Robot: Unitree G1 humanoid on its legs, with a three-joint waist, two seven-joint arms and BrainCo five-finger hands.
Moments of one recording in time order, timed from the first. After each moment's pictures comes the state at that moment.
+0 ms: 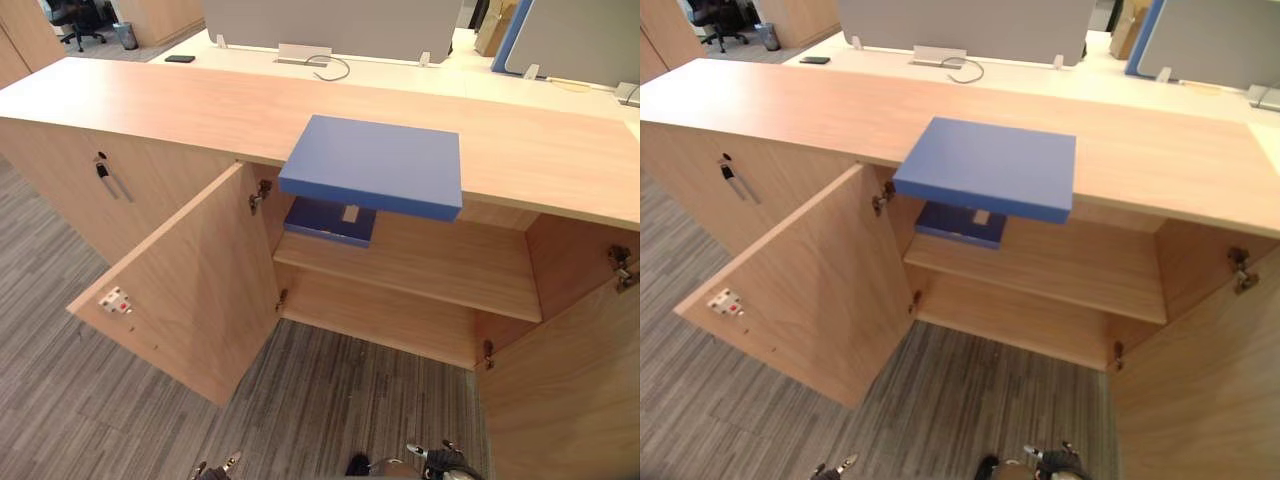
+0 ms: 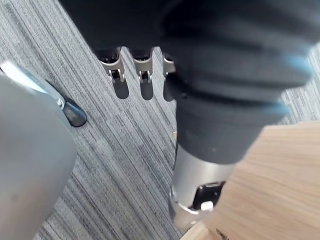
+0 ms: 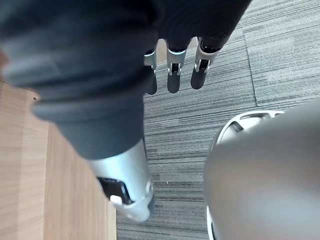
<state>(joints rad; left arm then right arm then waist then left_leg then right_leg) 0.14 -0.06 0.48 0.97 -0.25 -0.03 0.12 0.04 0.01 -0.41 1.02 -0.02 0.07 -0.18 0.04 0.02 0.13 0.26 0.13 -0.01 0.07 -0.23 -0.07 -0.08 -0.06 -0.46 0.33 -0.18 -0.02</state>
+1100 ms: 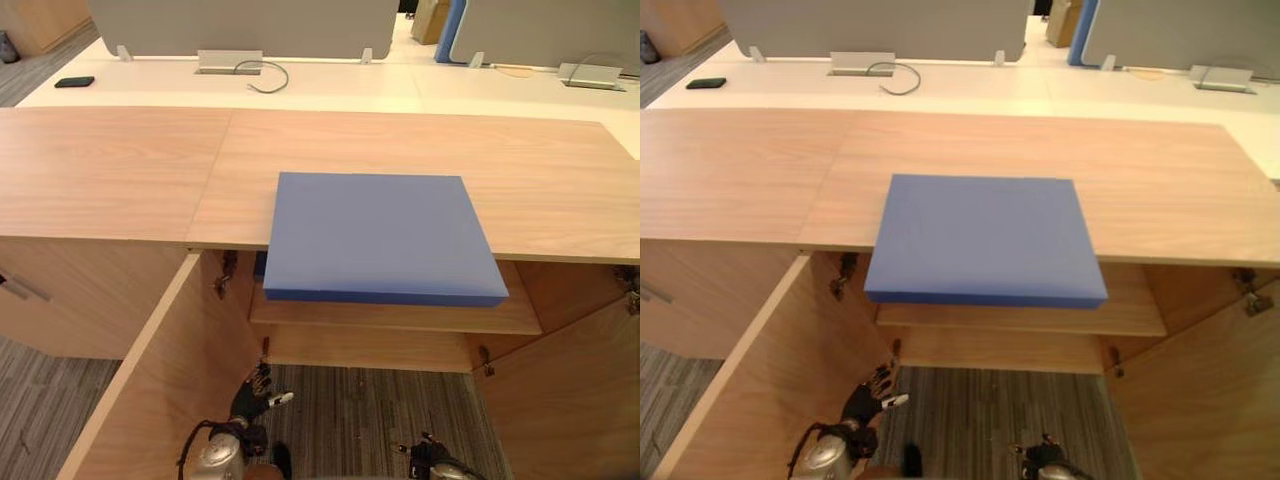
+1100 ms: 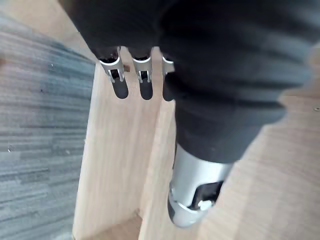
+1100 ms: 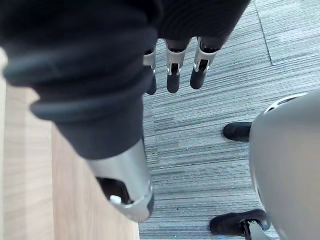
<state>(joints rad) 0.22 0.12 -0.20 0.39 -0.38 -0.04 -0.05 0.00 -0.01 -0.26 1.07 -0.10 0.07 -0.14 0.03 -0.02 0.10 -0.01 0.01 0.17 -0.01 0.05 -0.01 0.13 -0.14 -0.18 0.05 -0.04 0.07</state>
